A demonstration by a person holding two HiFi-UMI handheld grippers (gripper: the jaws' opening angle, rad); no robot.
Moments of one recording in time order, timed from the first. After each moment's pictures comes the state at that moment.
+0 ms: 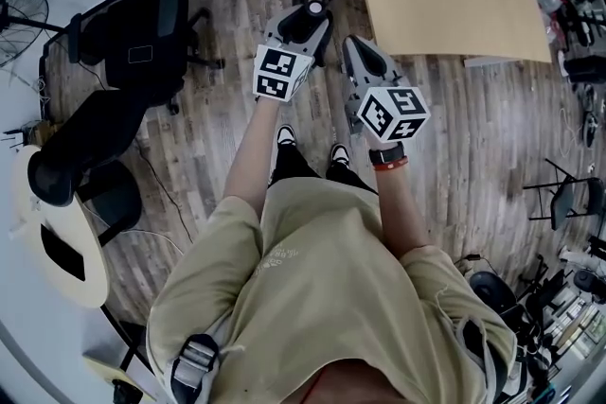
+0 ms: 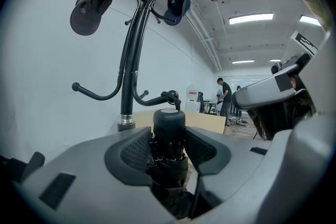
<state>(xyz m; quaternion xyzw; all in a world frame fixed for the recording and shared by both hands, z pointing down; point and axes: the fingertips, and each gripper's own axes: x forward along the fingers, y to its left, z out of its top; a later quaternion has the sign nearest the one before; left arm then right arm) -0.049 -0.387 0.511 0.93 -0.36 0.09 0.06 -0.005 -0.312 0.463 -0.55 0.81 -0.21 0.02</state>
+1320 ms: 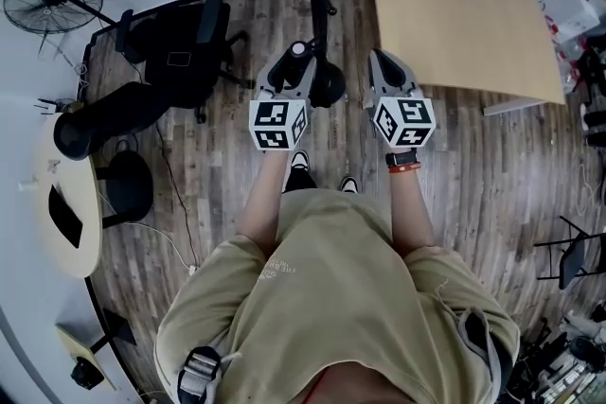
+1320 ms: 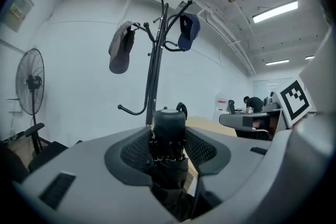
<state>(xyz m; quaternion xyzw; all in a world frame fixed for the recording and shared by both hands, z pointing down) -0.072 -0.250 0.419 0.84 -0.53 0.05 0.08 0.074 -0.253 0.414 -0.53 0.84 -0.09 -0.01</state>
